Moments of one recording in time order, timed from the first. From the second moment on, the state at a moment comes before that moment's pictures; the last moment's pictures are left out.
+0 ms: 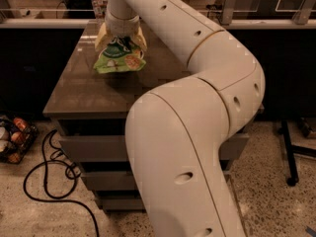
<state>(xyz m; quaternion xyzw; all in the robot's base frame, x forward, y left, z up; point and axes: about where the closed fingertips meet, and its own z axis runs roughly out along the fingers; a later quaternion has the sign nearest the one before) 0.775 0.103 0.870 -0.09 0.98 0.09 0.18</state>
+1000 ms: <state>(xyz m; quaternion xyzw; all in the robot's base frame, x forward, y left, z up) 0.777 0.106 0.860 -0.09 0.98 0.09 0.17</state>
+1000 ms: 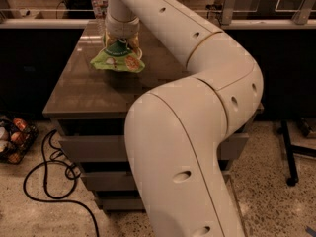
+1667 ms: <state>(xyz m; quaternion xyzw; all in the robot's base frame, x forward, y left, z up) 0.777 0.107 0.861 -0.09 0.98 0.09 0.17</state>
